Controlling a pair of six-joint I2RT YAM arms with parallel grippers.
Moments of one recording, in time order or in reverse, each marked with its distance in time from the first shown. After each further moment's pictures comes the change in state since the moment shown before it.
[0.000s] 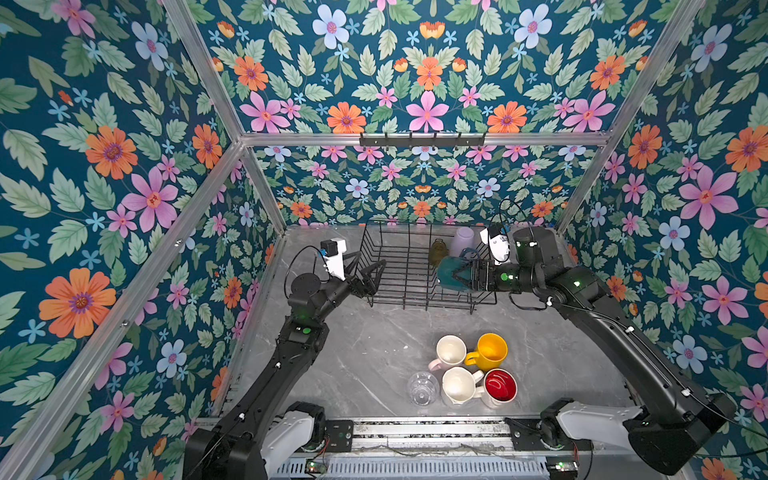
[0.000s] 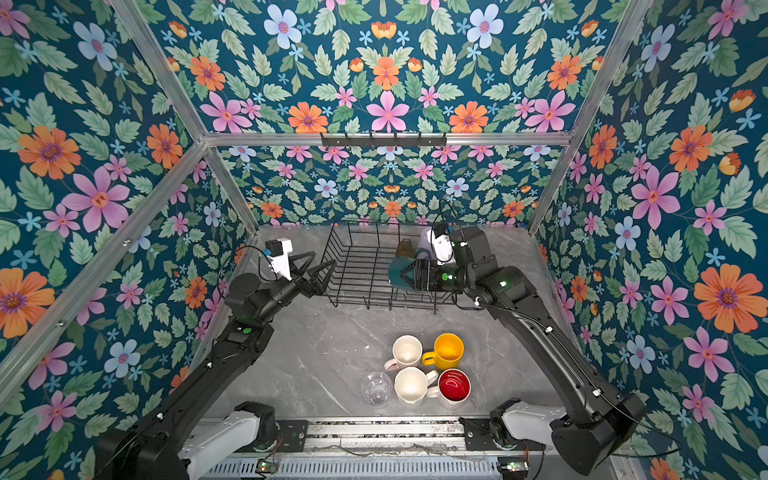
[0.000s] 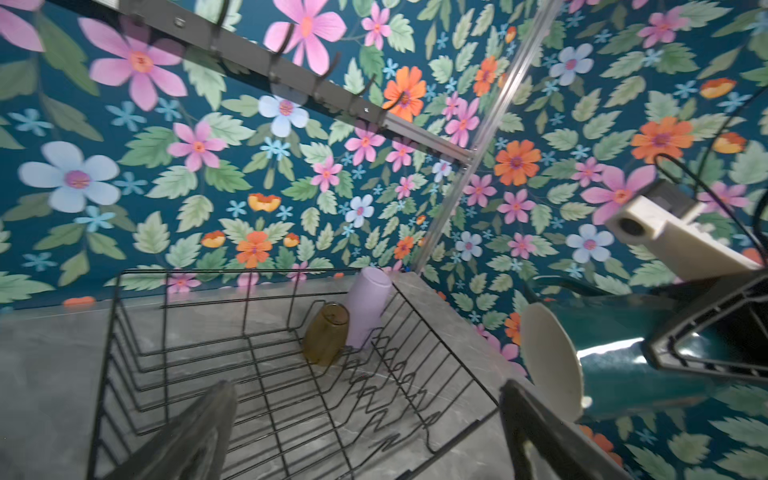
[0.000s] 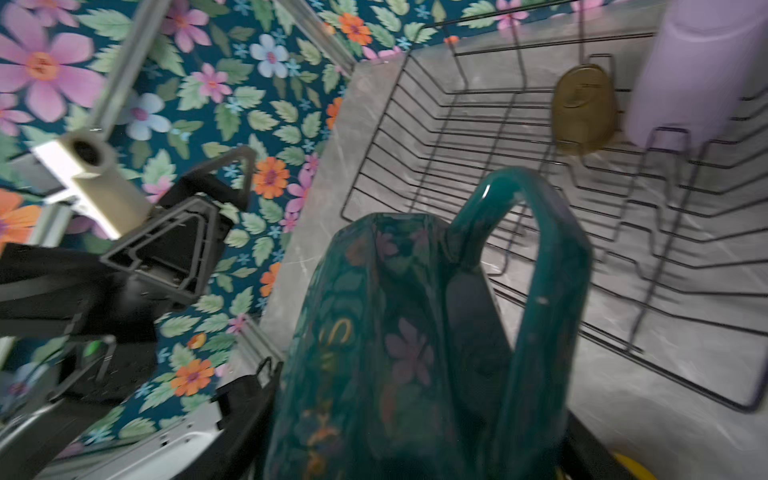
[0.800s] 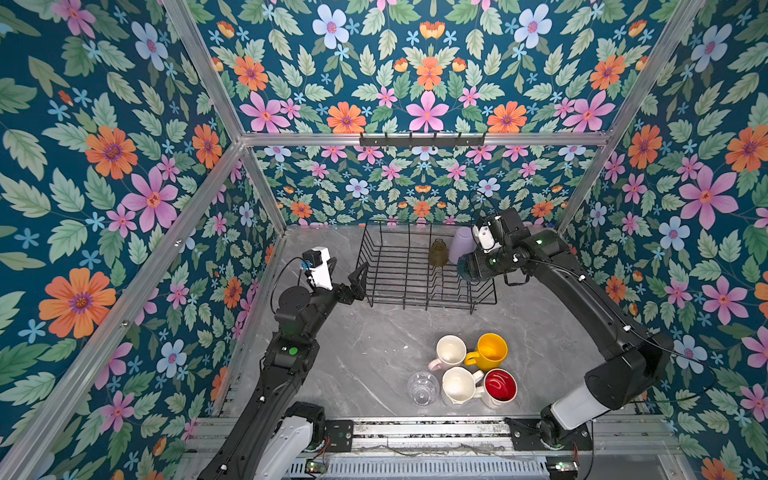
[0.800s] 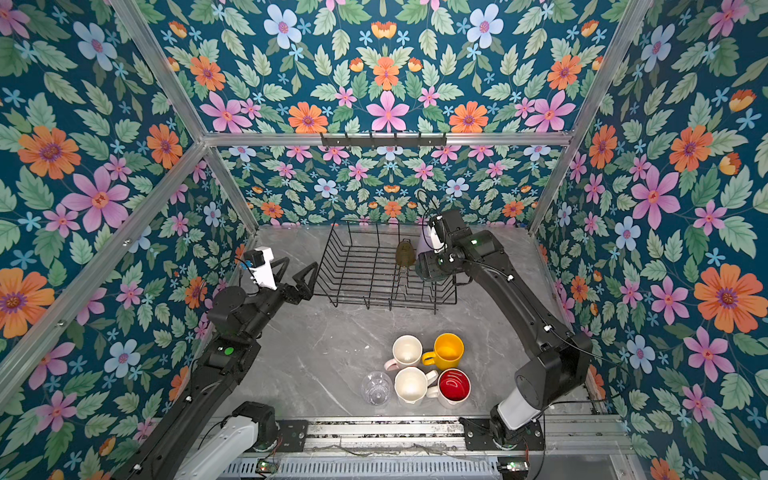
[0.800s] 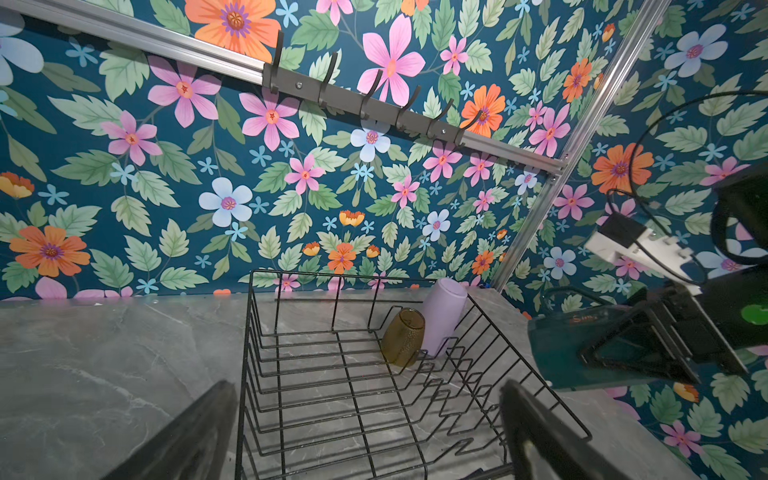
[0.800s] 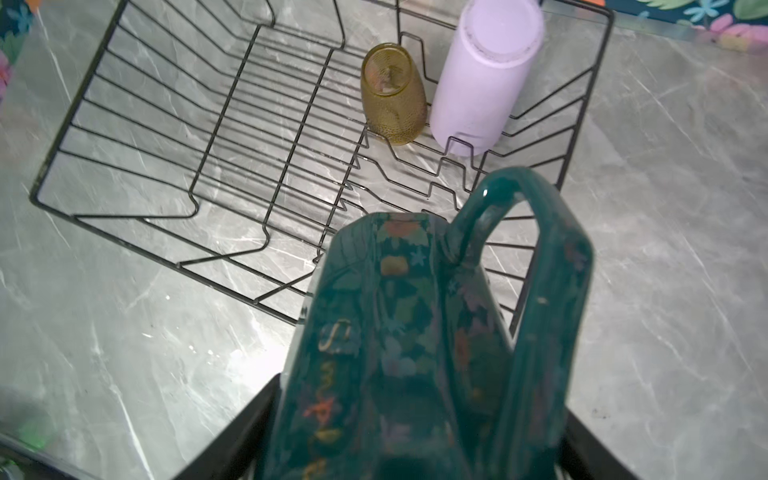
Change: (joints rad) left arm 0.000 -0.210 -0.017 -0.220 -0.220 0.103; right arm -0.077 0.352 0.267 -0.240 0.310 -0.356
